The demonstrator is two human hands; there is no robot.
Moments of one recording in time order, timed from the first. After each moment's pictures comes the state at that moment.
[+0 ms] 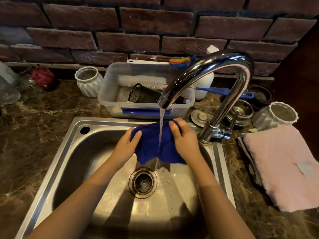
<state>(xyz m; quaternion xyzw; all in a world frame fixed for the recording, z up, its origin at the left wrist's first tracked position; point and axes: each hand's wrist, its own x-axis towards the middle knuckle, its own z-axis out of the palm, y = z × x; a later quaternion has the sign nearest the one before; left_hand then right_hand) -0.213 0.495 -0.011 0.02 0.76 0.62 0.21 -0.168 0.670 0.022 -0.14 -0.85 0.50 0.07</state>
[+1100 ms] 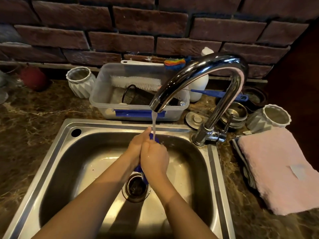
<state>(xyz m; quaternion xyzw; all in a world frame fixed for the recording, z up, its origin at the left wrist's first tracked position) -0.208 0.551 0.008 -0.18 0.63 0.69 0.31 -0.167 0.598 0.009 -0.33 -0.82 0.46 -0.03</state>
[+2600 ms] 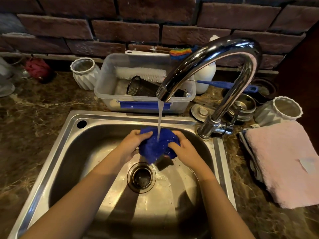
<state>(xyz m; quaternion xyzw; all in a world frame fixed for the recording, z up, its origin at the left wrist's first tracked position) -0.216 0.515 -0.020 -0.14 0.66 0.65 0.36 -0.144 0.685 -0.028 -0.11 -0.75 0.64 -0.10</state>
